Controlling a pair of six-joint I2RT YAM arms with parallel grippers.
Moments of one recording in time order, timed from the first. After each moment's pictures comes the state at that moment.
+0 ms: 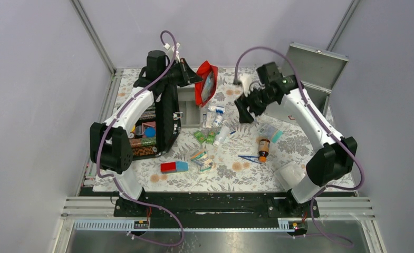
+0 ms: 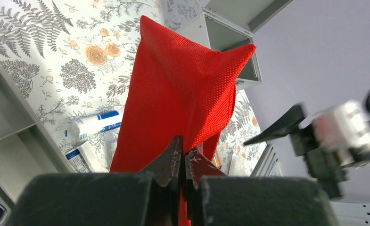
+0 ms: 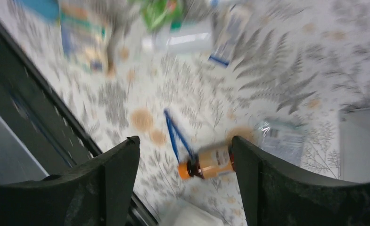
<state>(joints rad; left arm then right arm) -0.27 1.75 1.53 -0.13 0.67 -0.60 0.38 1.64 1.66 -1.07 -0.41 -0.34</state>
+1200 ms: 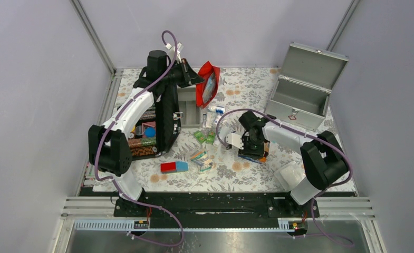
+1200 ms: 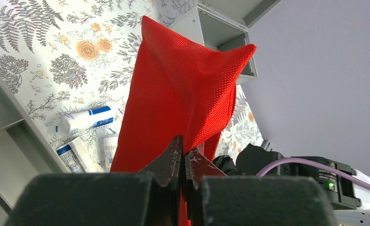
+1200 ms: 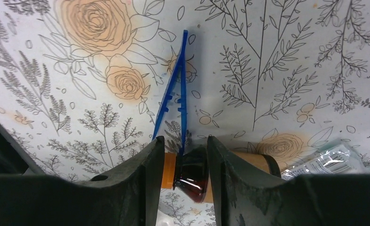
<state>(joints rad) -0.29 1.72 1.53 -0.16 0.67 -0.60 0.56 1.59 0.96 -0.84 -0.14 -0.94</state>
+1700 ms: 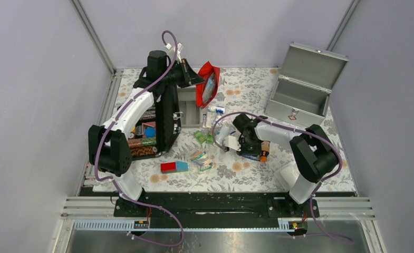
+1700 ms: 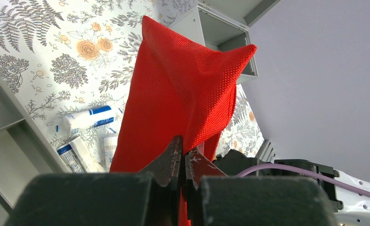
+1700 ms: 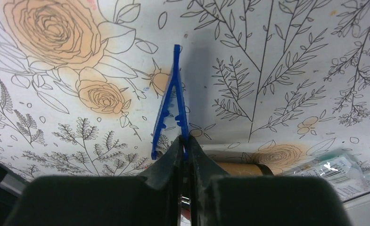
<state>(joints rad) -0.29 1.72 1.53 -0.17 0.67 -0.59 0.61 1.71 0.98 -0.81 -0.02 -0.93</state>
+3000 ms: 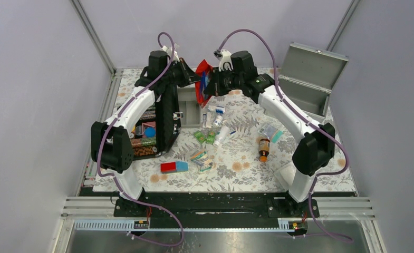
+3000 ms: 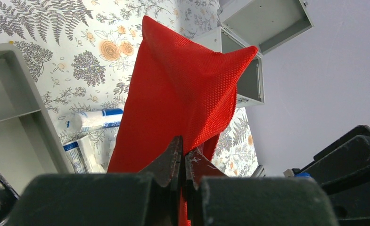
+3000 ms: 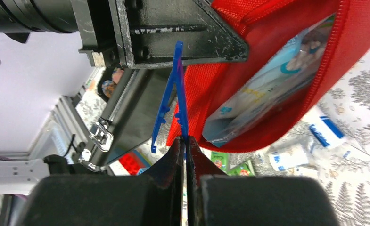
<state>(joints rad) -0.28 1.76 1.55 -0.17 0.56 -0.71 0.56 1.79 1.73 -0.47 -0.43 0.29</state>
